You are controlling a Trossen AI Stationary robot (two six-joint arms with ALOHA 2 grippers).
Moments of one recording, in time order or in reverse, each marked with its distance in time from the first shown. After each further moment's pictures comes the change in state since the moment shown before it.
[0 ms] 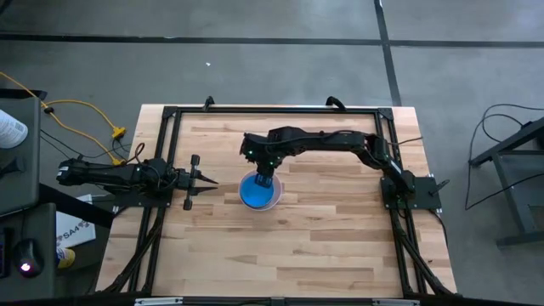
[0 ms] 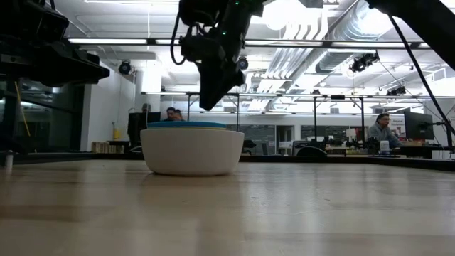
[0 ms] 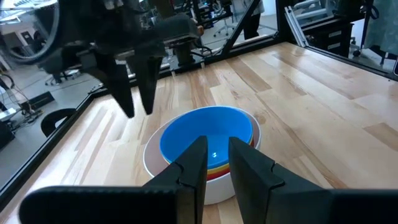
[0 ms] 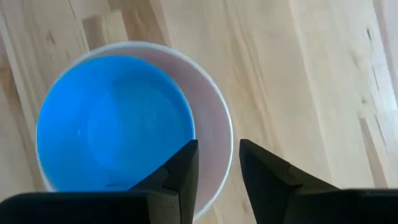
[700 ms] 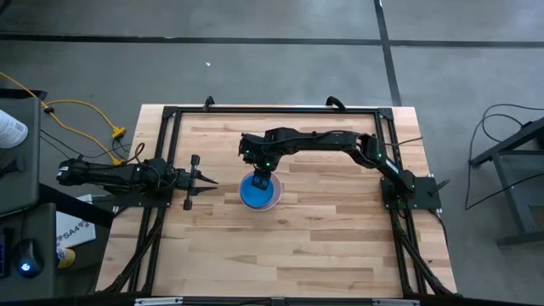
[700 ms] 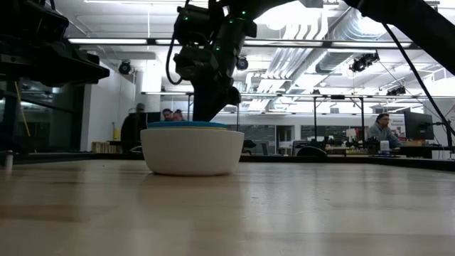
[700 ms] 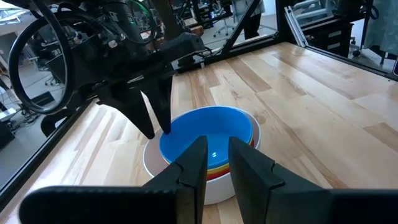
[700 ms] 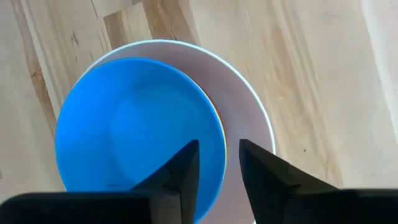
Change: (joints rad) left arm 0.000 0.000 0.000 0.000 0.000 0.000; right arm -0.030 0.074 0.000 0.041 -0.177 0.043
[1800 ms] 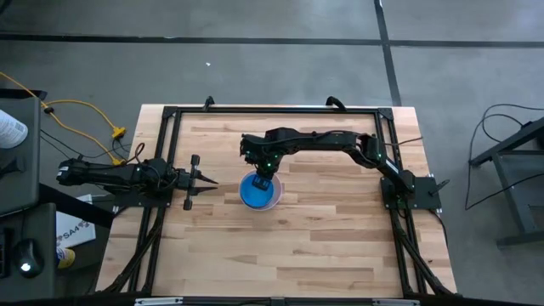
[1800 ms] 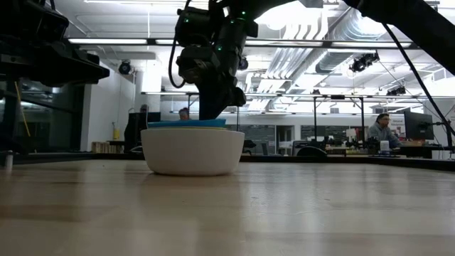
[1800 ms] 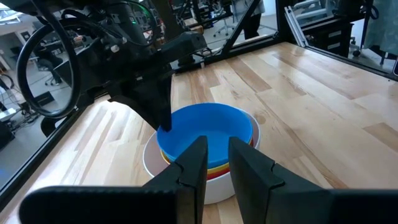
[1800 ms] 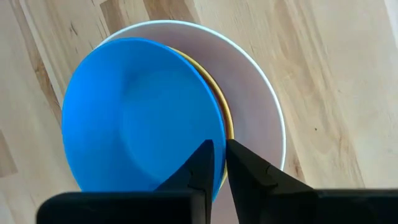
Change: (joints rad) left arm 0.000 0.000 0.000 0.000 0.000 0.000; right arm 0.000 0.001 0.000 -0.043 -0.030 0.056
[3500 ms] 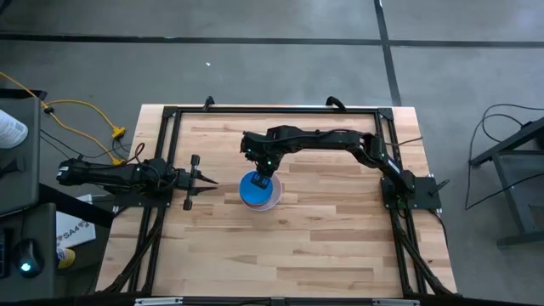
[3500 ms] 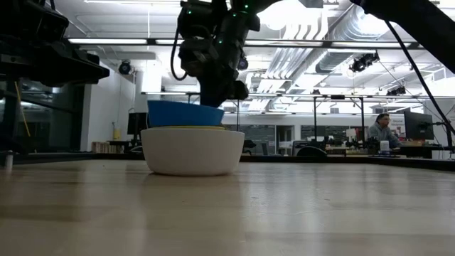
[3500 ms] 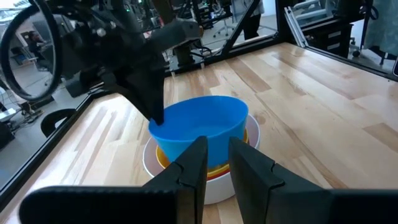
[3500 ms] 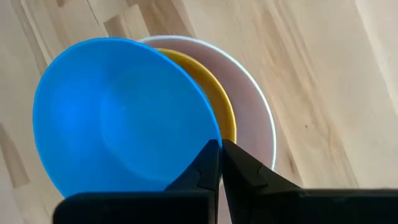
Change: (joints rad) left arm 0.000 0.000 0.000 0.000 0.001 0.000; right arm -0.001 -0.032 0.000 0.003 0.022 0.054
